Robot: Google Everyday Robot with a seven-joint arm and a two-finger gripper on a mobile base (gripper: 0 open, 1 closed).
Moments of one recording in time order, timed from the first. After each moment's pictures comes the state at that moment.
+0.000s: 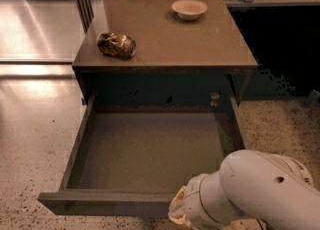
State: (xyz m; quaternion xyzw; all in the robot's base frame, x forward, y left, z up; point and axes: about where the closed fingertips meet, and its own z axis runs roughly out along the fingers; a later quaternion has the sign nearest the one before) arm 0.302 -0.042 0.685 -0.65 0.72 0.13 0.19
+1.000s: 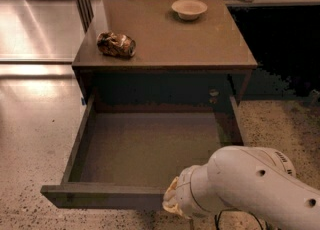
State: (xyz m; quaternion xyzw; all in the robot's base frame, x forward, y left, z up) arm 0.331 -0.030 0.680 -0.65 0.72 0.11 0.21
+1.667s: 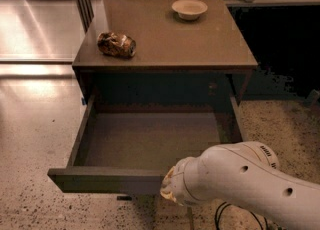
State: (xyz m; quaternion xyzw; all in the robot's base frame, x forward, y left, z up) arm 0.367 -0.024 0.668 -0.63 0.73 0.08 0.24
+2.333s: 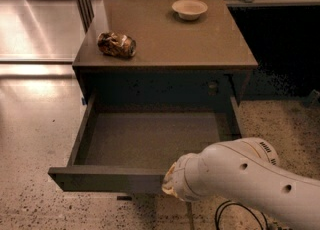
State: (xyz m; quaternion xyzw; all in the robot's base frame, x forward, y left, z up) arm 0.379 -0.029 0.670 -0.63 0.74 0.07 0.24
